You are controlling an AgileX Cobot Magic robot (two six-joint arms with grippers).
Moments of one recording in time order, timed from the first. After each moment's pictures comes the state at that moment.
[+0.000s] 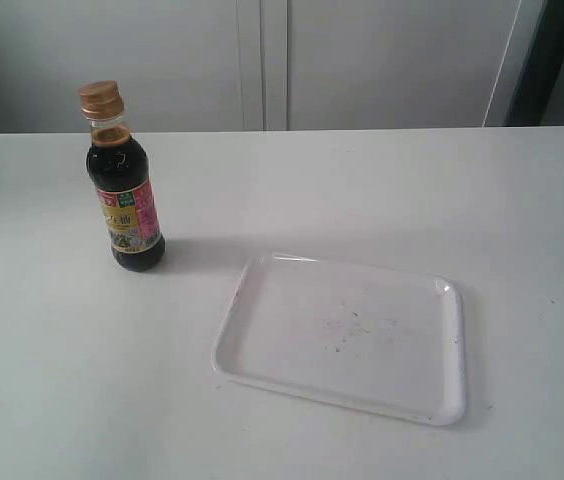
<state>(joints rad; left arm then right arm) -0.08 1.09 -0.52 0.57 -0.79 -0.43 0.08 0.01 -0.01 -0.01 0.35 0.00</state>
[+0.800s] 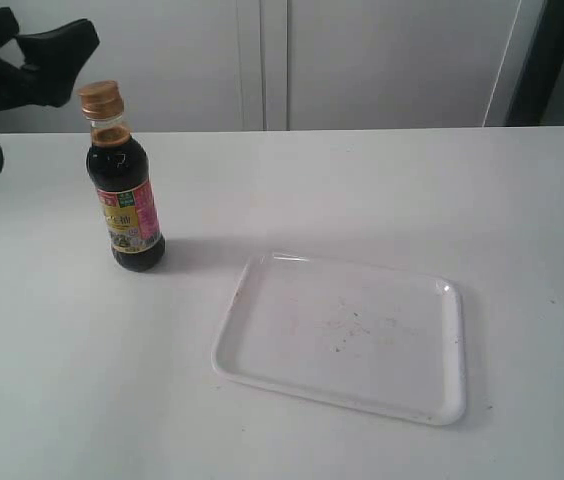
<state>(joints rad) -0.10 1.46 -0.77 0.60 -0.89 -0.54 0.08 0.01 -0.01 -0.01 0.35 0.00</state>
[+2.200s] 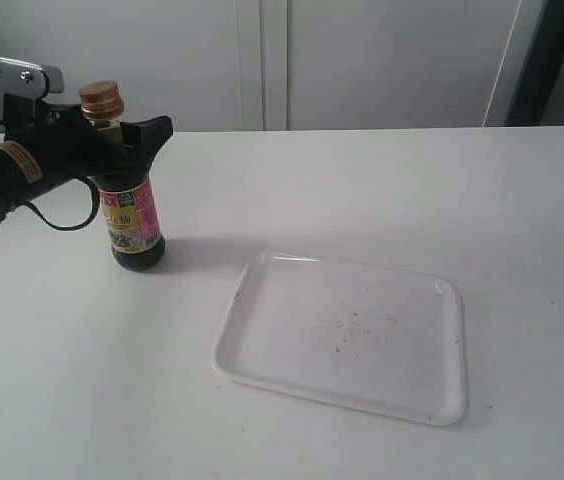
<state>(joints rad) -0.19 1.85 -0.94 0.55 -0.86 -0.44 0.08 0.01 -0.01 -0.01 0.35 0.02</state>
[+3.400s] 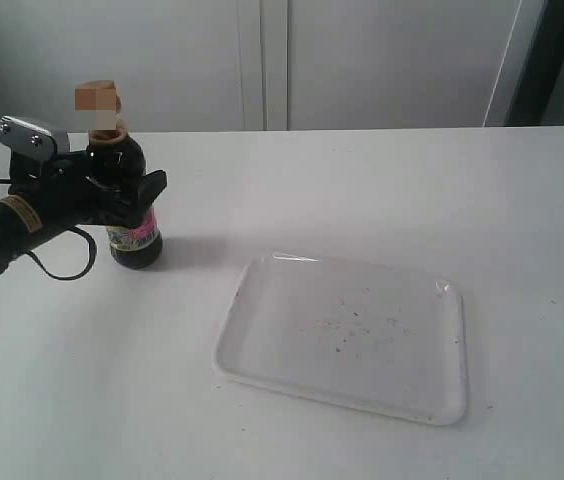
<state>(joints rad) -0.14 2.00 -0.87 0.53 -1.02 -0.27 0.08 0.01 -0.01 -0.01 0.35 0.02</state>
